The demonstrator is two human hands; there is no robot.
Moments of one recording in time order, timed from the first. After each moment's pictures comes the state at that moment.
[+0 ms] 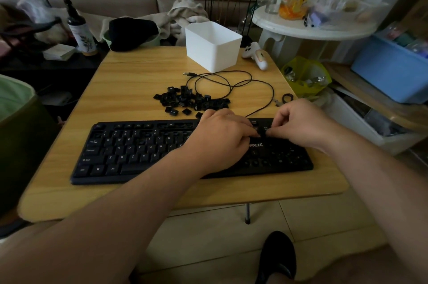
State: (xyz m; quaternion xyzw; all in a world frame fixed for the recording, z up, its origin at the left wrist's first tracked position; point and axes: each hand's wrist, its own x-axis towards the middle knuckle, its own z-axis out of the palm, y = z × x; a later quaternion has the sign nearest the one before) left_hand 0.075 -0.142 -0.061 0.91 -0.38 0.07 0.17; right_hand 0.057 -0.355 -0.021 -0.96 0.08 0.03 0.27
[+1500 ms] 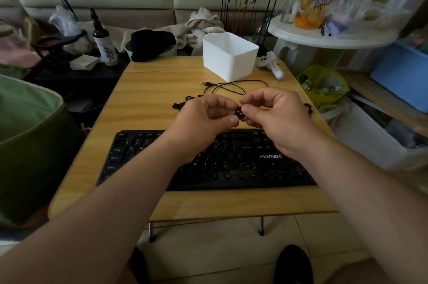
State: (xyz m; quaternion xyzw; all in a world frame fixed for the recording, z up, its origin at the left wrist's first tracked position) left_hand 0.096 -0.087 -0.034 0.71 -0.14 -0.10 0.69; right_hand 0.078 -0.272 -0.020 -0.77 -0.05 -0.09 0.63
